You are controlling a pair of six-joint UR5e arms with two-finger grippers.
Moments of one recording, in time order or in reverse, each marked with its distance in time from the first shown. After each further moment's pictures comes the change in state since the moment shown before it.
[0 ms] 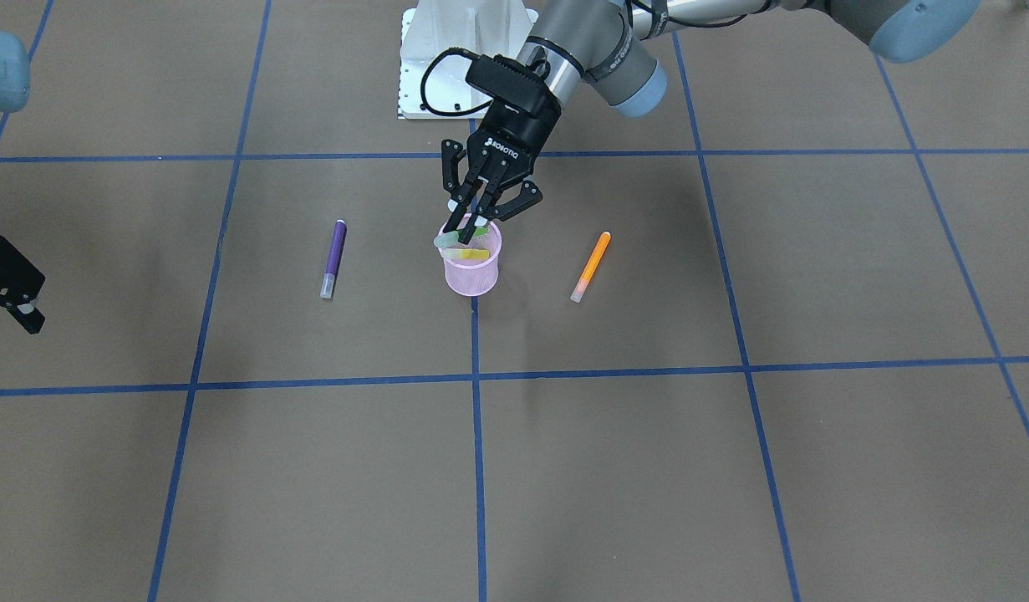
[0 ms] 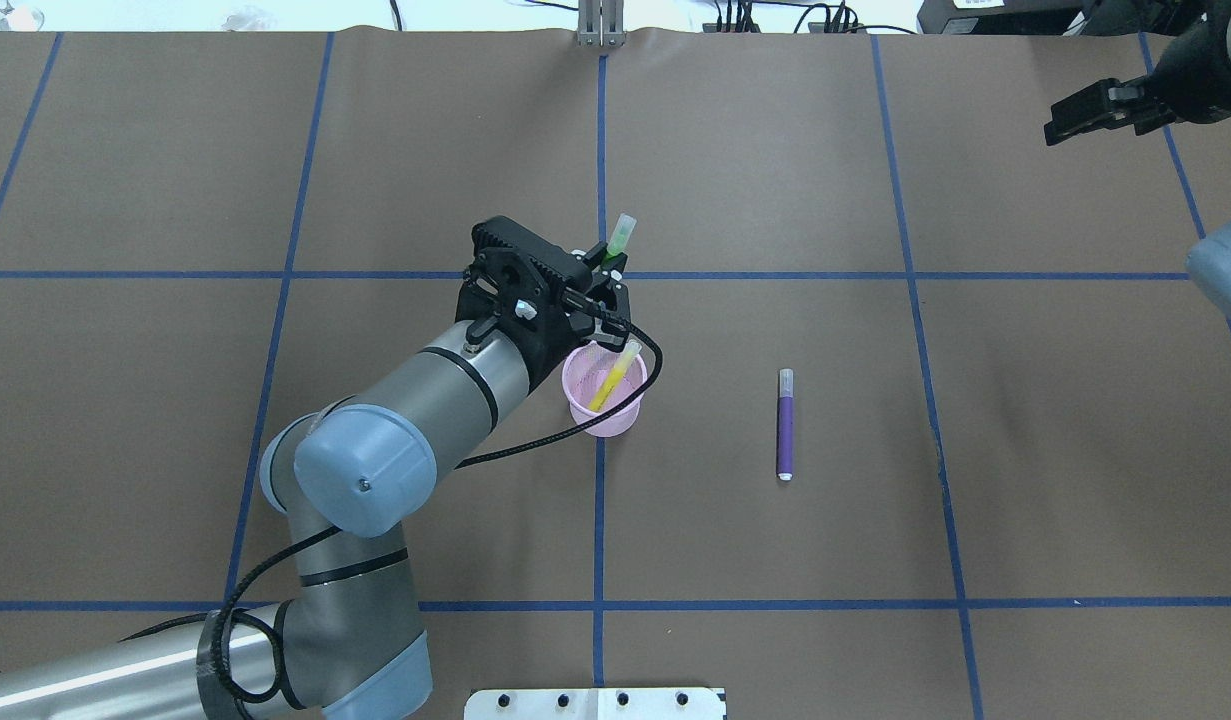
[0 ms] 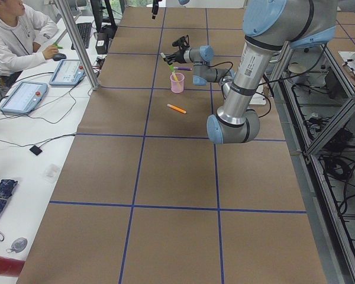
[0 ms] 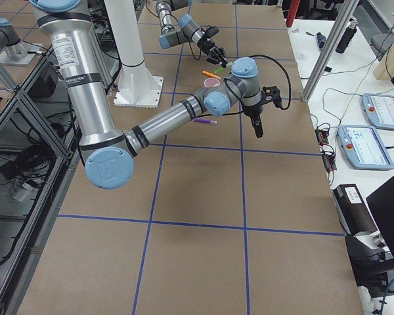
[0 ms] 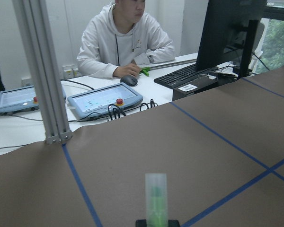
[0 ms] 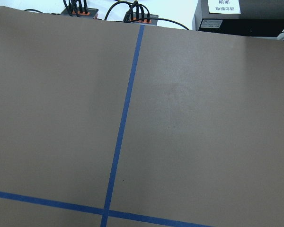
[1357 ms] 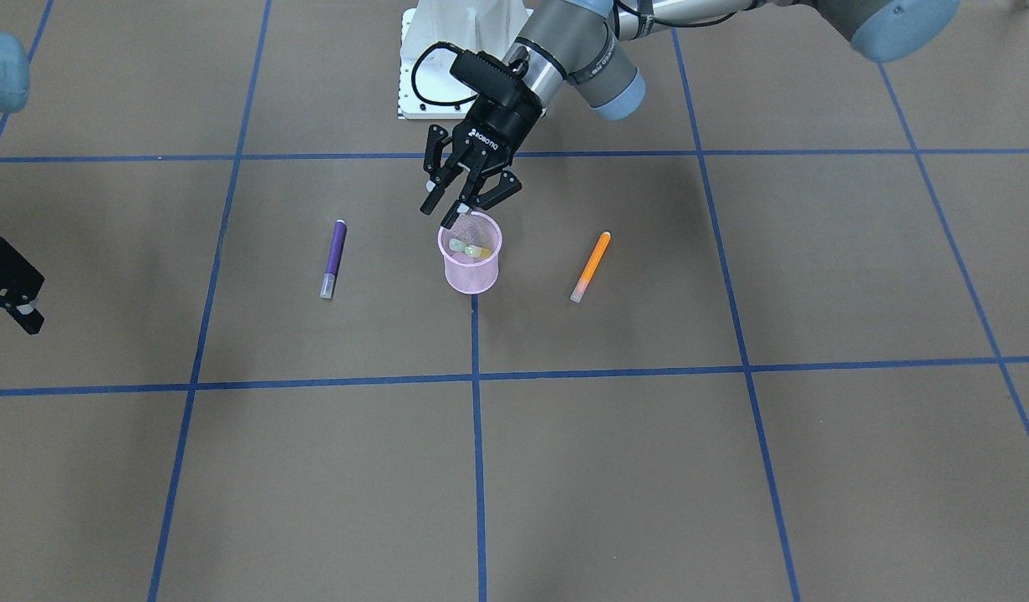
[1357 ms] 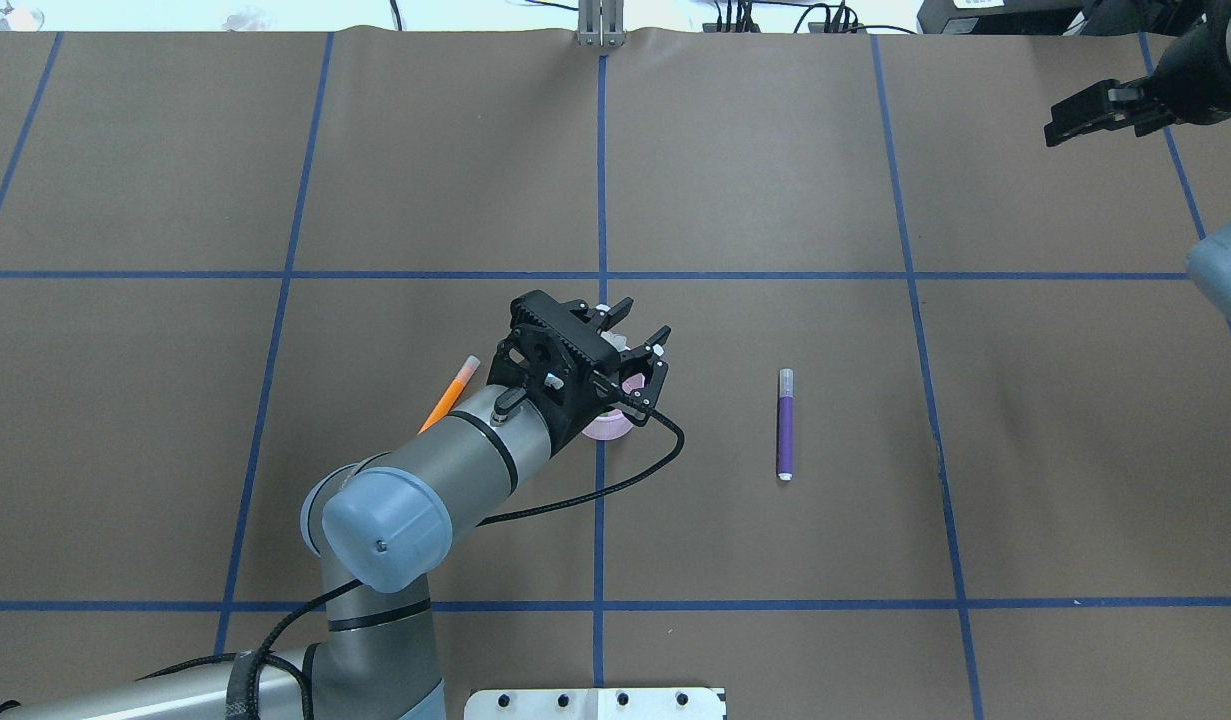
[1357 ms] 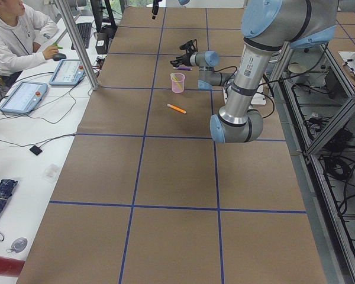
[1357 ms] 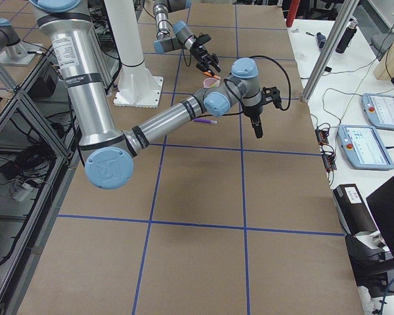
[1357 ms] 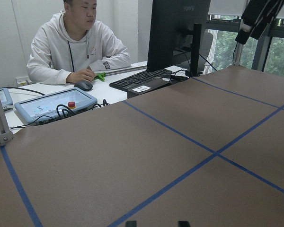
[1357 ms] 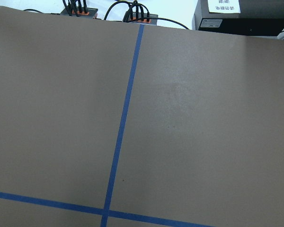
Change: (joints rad) left arm 0.058 0.001 0.024 -0.069 -0.002 0.064; right arm -0.001 0.000 -0.002 0.000 0.000 0.006
